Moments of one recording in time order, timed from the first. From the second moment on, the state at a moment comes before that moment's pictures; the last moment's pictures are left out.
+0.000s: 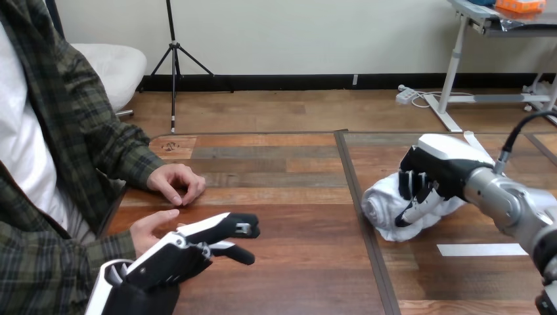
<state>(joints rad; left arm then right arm) 0.58 0.25 -0.17 -0.12 -0.29 -1.09 -0.39 -0.88 -0.51 0.41 1.39 -0.64 -0.48 0.08</state>
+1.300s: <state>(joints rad) 0.52 0.17 -0.18 -0.09 -0.24 -1.05 -0.35 -0.76 -0.52 0.28 1.33 -0.40 -0.88 0.45</state>
